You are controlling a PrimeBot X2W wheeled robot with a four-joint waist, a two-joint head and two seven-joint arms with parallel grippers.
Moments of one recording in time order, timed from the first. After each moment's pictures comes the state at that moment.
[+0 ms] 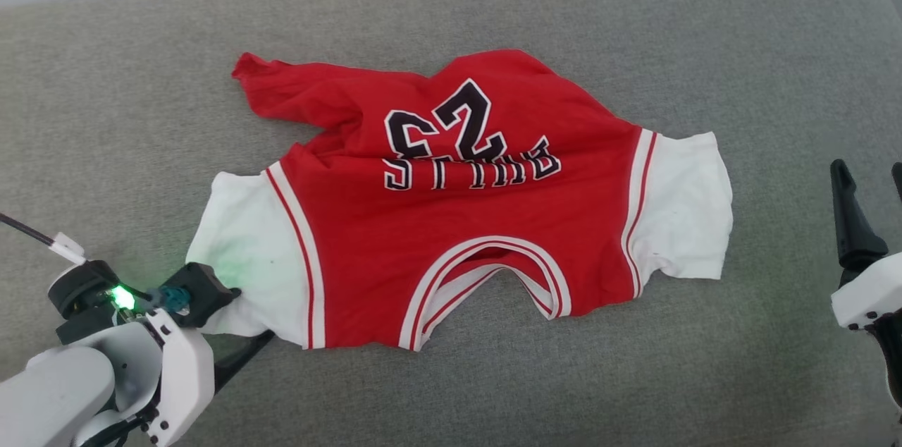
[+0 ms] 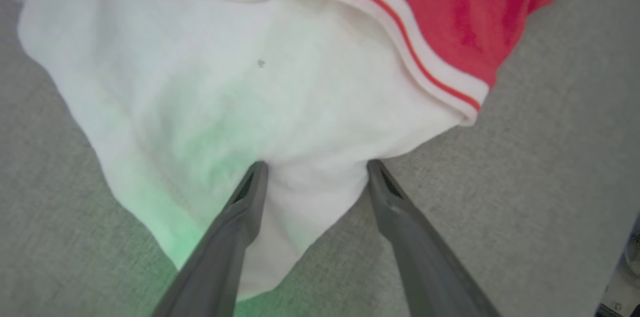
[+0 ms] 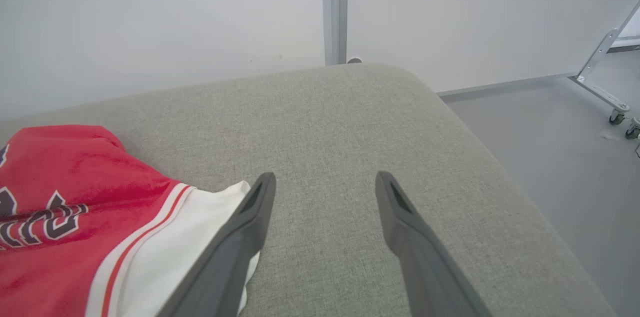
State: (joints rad) left arm -0.70 0.97 -1.26 0.21 -0.77 -0.13 0.08; right arm -0.19 -0.23 -0.23 0.03 0.34 0.13 0.18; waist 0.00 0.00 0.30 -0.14
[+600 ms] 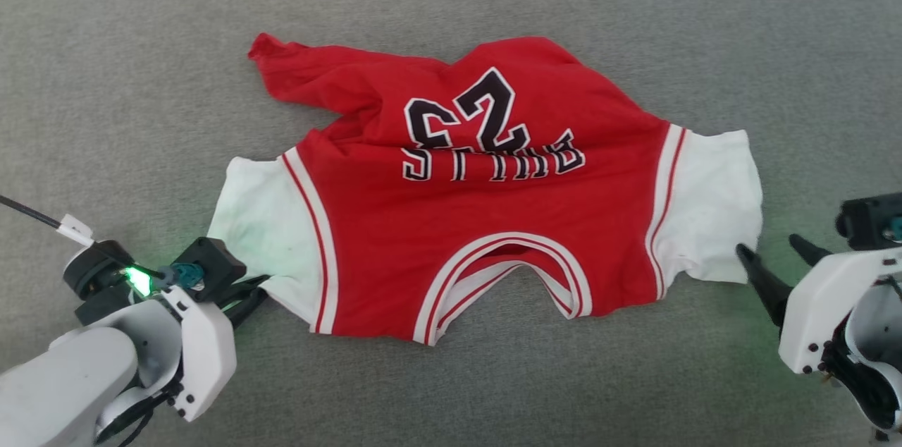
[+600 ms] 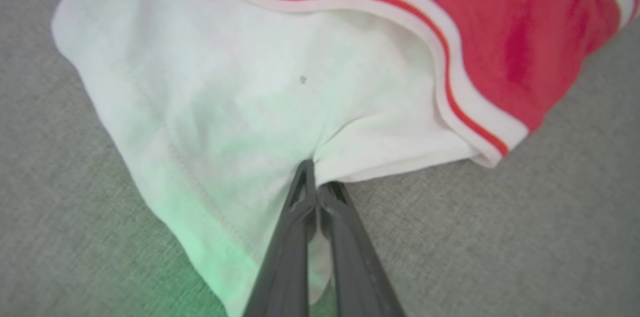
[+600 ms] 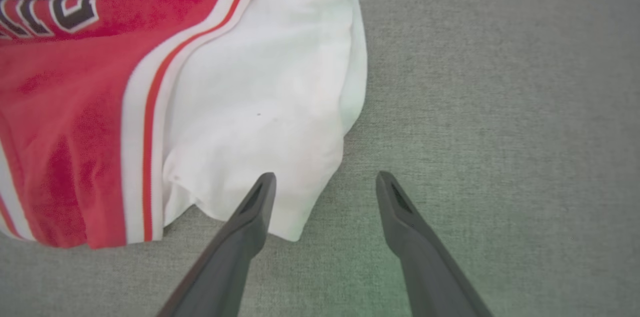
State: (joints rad) left arm -0.73 0.91 -1.26 0.25 -0.80 -0.13 0.05; right arm -0.15 -0.32 -0.04 -0.02 0.40 0.13 0.61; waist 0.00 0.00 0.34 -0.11
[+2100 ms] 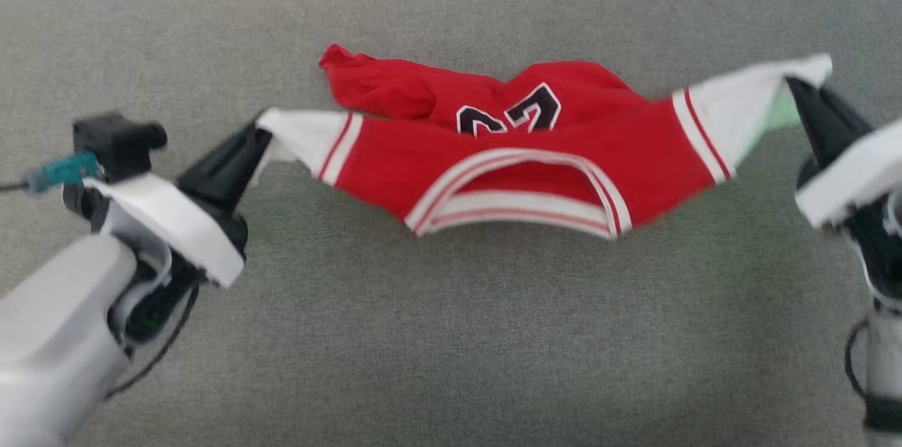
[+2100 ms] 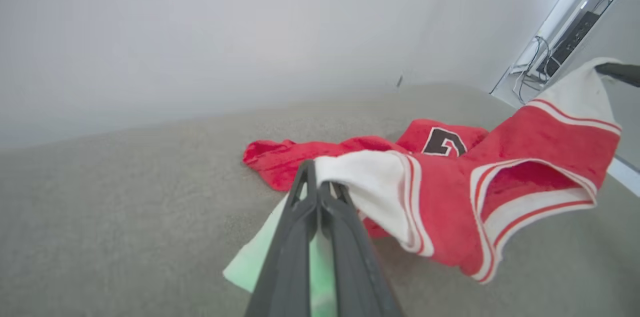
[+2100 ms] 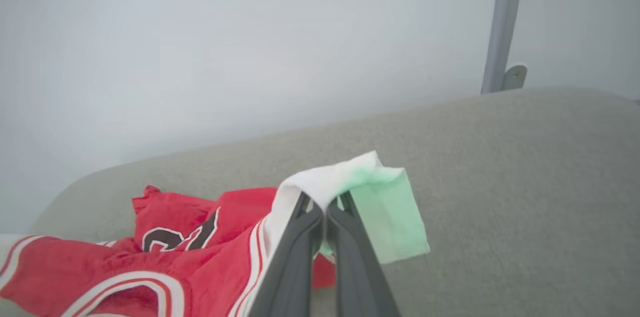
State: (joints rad) left arm -0.75 0.75 -0.94 0.33 -1.11 -0.13 -0.26; right arm -0.44 -0.19 -0.16 0.01 0.53 0.13 0.49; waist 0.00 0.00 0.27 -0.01
